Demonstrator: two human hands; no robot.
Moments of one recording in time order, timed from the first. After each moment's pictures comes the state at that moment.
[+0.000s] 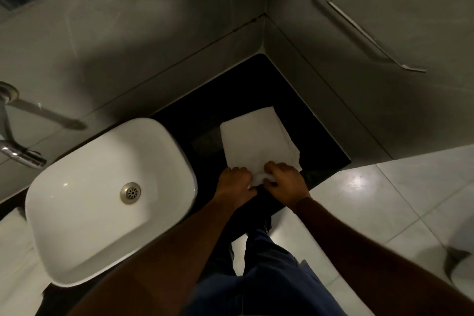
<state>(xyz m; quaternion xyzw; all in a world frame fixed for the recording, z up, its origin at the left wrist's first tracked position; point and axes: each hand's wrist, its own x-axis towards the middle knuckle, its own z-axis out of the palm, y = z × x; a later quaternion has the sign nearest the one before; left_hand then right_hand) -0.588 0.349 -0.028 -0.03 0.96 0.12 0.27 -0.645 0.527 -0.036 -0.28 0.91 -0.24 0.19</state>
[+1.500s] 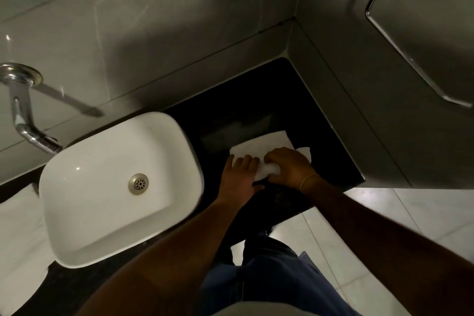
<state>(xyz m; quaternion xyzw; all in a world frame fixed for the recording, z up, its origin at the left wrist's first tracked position) -0.597 0.336 -0.021 -0.07 0.99 0.08 0.13 -0.728 0.493 -0.024 -0.40 0.85 -0.16 0.31</state>
